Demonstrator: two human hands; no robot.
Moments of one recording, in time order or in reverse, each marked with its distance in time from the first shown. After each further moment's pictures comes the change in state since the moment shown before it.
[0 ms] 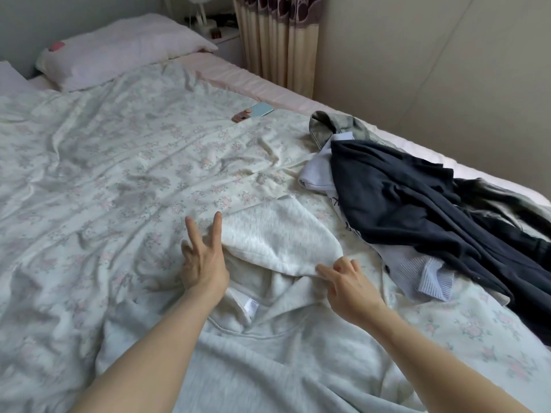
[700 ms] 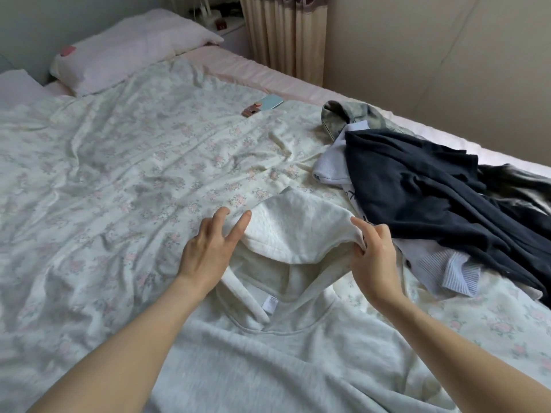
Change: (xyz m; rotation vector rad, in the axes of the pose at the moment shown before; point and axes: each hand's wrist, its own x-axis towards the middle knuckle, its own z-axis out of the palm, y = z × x) left_hand 0.006 -0.032 -0.043 0.250 0.474 0.668; right_hand 0.016 -0.024 -0.024 0.611 0.558 0.163
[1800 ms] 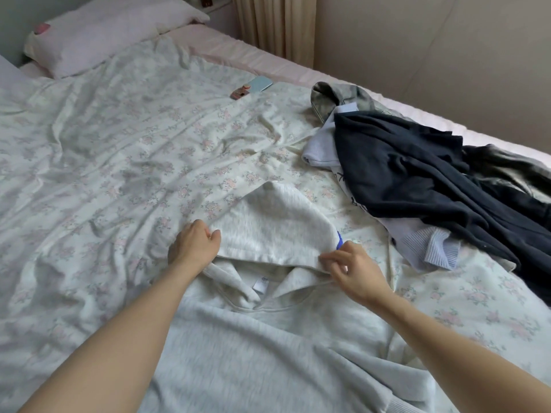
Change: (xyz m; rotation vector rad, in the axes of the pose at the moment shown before) left_hand -0.006 -0.004 0.030 -0.421 -0.454 -0.756; right_hand -0.036 0.035 -0.003 -0.222 -0.438 -0.062
